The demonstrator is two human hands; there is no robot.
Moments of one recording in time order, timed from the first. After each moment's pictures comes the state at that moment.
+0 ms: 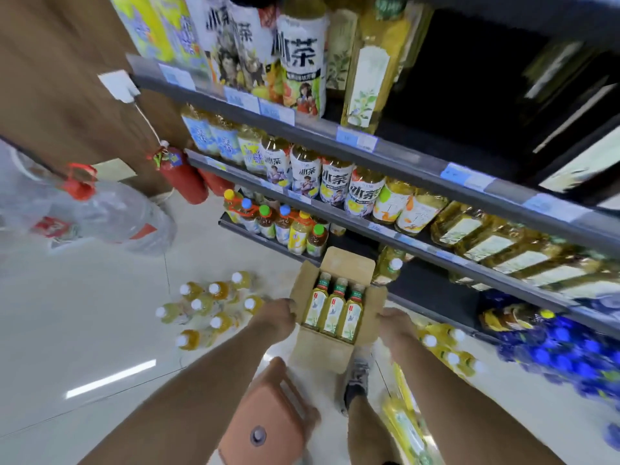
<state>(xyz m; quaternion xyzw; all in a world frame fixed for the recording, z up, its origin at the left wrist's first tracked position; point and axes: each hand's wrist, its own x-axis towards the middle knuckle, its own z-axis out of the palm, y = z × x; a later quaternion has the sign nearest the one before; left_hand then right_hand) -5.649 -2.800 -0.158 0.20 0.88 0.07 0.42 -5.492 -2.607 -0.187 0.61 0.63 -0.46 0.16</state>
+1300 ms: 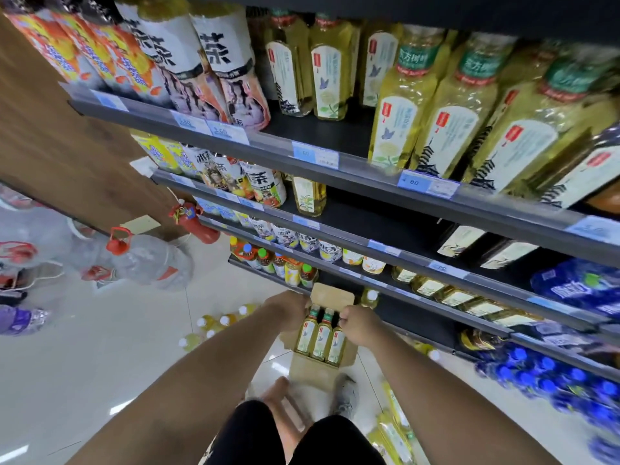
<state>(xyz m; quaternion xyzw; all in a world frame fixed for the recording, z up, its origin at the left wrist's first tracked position) -5.656 -2.653 0.043 0.37 0.85 -0.12 0.37 -5.522 -2.519 -0.010 0.28 0.85 -0.33 0.29</state>
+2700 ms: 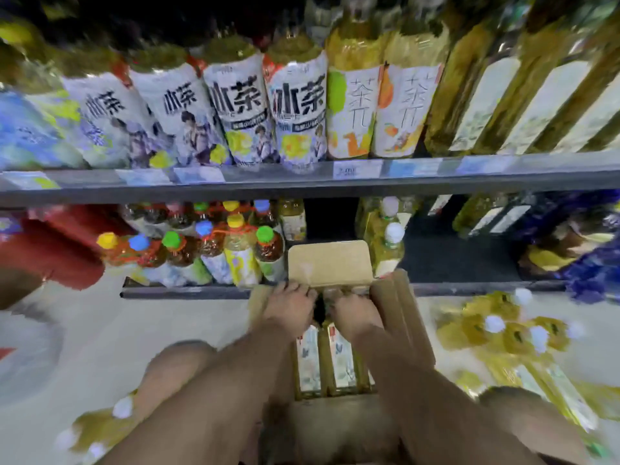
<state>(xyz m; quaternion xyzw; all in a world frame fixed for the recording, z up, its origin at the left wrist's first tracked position) -5.727 -2.664 -0.513 0.64 0.75 -0.15 0.08 -5.590 -2.590 -0.505 0.40 0.89 -0.17 0.14</state>
